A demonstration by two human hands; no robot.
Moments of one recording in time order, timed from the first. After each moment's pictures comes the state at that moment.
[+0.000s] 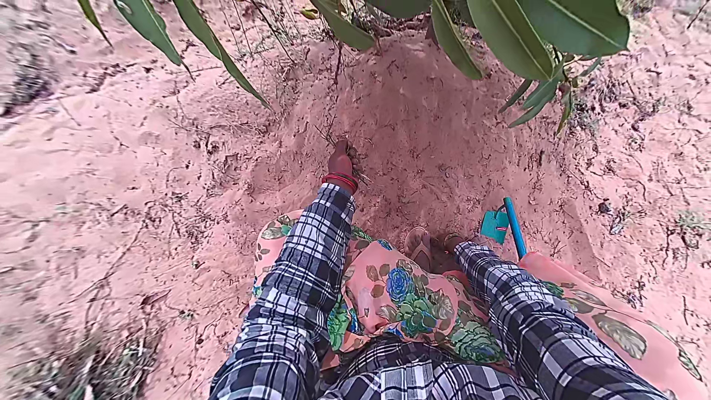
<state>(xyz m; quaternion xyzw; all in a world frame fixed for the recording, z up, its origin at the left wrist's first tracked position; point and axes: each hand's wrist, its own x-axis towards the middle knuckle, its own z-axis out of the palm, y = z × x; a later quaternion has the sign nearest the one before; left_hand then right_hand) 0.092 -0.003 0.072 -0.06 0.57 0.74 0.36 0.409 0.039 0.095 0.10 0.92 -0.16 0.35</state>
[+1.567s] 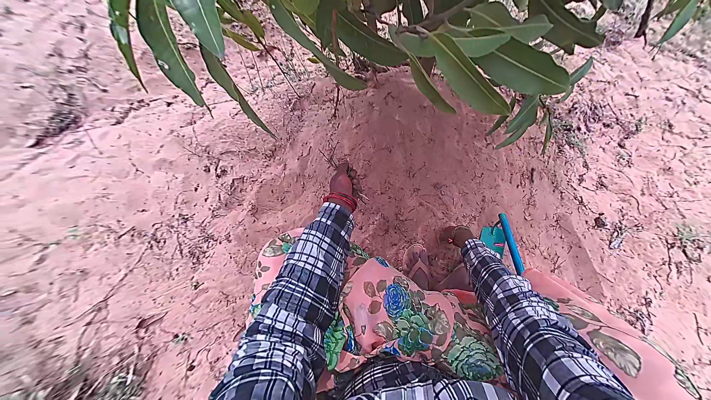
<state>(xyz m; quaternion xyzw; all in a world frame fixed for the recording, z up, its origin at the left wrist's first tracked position) 0.096 0.002 0.075 -0.07 0.59 0.72 0.35 0.391 0.150 -0.069 0.46 0.76 -0.28 0.37</state>
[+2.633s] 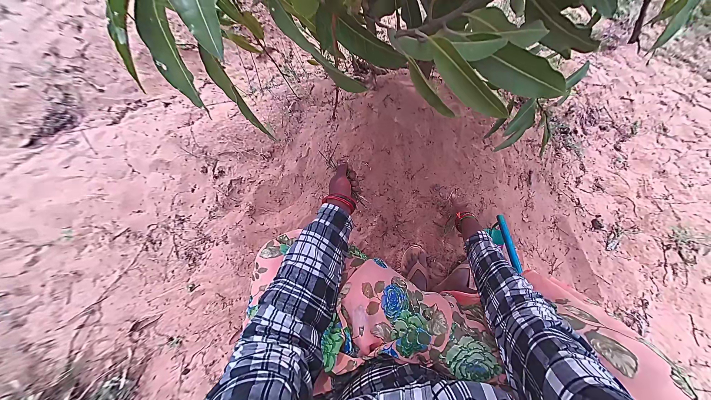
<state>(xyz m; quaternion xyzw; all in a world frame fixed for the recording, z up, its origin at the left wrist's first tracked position) 0.097 0.003 0.073 -0.08 0.59 0.73 0.35 0.394 0.127 -0.009 0.60 0.79 -0.13 -0.07</state>
